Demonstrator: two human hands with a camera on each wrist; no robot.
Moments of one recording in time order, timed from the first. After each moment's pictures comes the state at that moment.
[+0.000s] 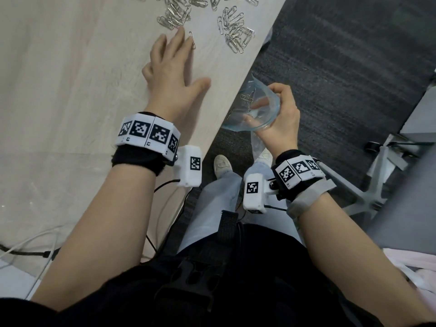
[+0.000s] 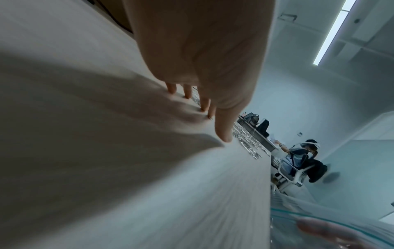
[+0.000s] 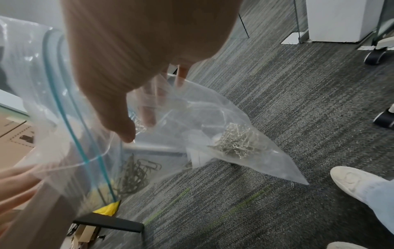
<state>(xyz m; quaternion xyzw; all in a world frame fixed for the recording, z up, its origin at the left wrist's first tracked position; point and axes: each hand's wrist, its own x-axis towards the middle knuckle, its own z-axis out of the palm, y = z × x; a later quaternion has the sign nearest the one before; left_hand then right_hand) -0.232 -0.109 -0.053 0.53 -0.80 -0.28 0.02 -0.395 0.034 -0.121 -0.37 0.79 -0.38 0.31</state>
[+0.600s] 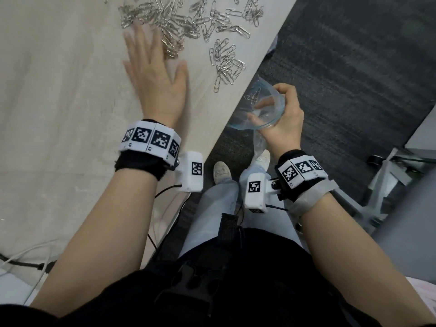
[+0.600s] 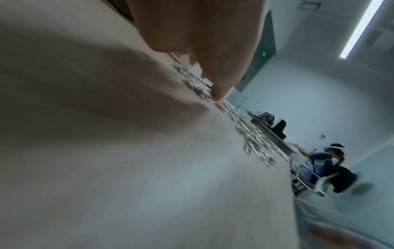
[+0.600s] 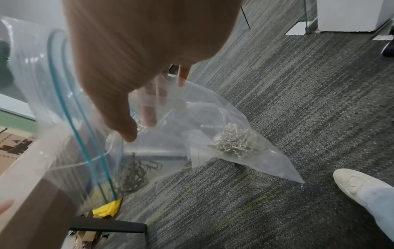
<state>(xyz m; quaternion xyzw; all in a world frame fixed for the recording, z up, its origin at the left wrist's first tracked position) -0.263 -0.144 -0.064 0.64 -0.73 -0.21 0.10 -0.438 -0.007 -0.122 -0.35 0.78 -0.40 0.33</state>
